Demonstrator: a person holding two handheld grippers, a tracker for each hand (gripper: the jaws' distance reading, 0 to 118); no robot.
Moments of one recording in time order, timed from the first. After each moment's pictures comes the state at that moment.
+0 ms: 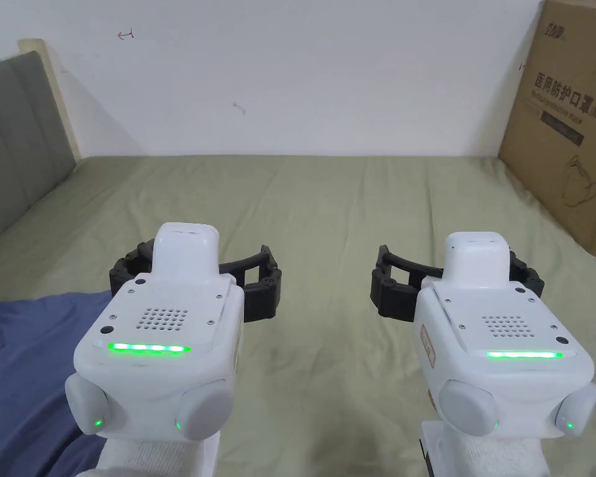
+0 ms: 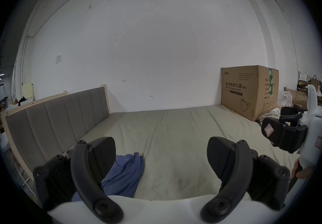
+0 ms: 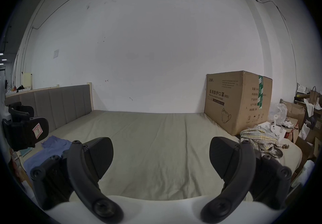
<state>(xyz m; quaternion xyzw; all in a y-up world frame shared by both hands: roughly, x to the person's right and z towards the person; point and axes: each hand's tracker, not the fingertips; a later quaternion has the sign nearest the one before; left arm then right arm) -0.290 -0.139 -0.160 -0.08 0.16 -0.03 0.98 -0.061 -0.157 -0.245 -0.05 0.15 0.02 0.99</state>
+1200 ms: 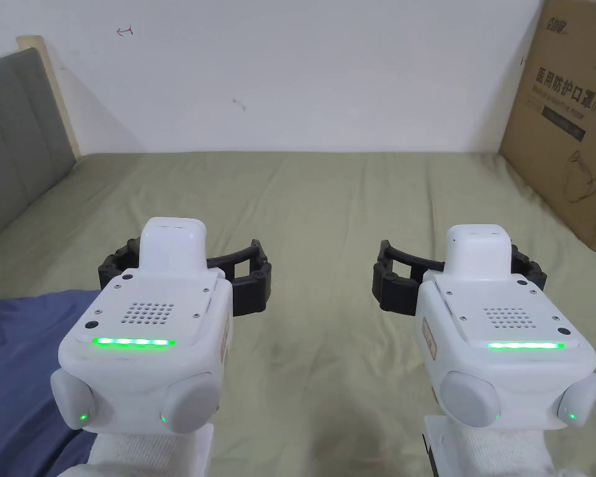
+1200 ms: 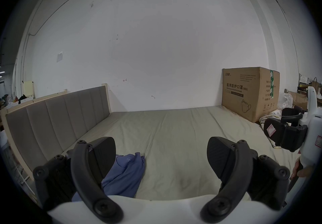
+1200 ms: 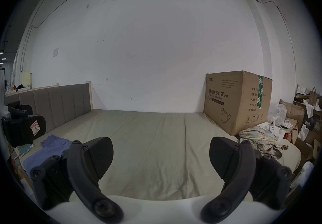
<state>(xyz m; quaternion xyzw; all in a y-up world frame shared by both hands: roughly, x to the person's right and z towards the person) -0.298 -0.138 -0.159 -0.08 0.16 -0.02 0.98 -0.061 -0.154 -0.248 -0.06 0.15 0.02 0.99</state>
